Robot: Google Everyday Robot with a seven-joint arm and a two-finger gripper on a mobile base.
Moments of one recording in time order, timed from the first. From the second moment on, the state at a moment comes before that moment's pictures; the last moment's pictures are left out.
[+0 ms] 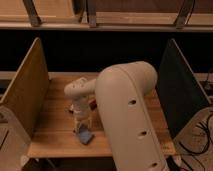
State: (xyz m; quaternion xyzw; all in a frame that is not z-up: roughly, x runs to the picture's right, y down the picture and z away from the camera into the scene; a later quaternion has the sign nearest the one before) arm -0.109 0.219 0.833 -0.39 0.31 0.47 0.73
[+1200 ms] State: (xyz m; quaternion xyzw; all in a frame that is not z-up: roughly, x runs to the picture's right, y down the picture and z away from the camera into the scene) arm -0.175 0.182 0.863 -0.39 0.26 0.43 0.78
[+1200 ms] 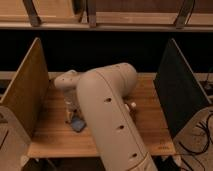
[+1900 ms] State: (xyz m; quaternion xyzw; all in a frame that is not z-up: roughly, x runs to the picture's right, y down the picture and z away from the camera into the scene) arm -0.101 0.202 0.843 -0.37 0.32 0.48 0.73
